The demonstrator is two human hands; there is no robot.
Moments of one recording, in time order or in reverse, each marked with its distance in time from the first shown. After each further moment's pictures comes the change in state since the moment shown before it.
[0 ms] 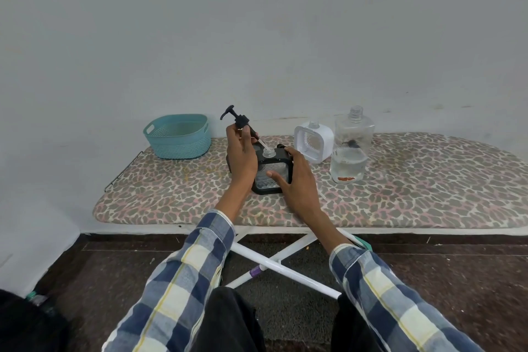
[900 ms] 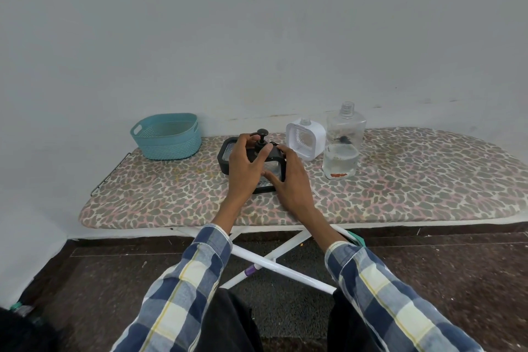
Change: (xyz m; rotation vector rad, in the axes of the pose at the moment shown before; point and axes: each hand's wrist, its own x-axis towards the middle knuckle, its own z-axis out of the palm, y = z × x) left_hand -0.024 -0.019 -0.003 0.161 -0.227 0.134; right_hand -0.002 -0.004 -0.002 0.011 0.034 -0.049
